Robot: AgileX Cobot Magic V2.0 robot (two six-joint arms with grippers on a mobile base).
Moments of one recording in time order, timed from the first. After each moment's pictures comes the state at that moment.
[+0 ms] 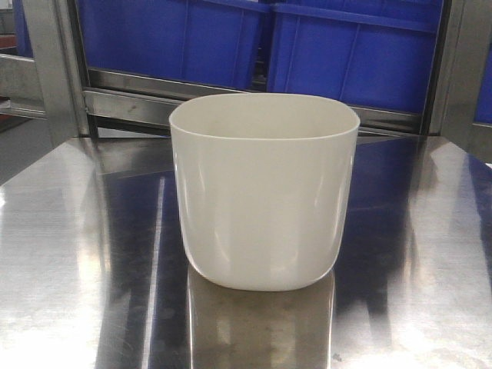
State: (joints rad) left arm -0.07 -0.01 0.01 -0.02 0.09 0.02; right arm -0.05 -0.01 0.03 0.12 0.11 -0.02
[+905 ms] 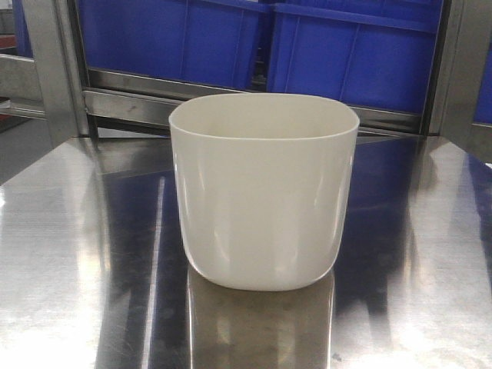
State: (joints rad) left arm -0.07 -0.01 0.01 -0.02 0.09 0.02; right arm -0.05 -0.01 0.03 0.12 0.11 -0.02
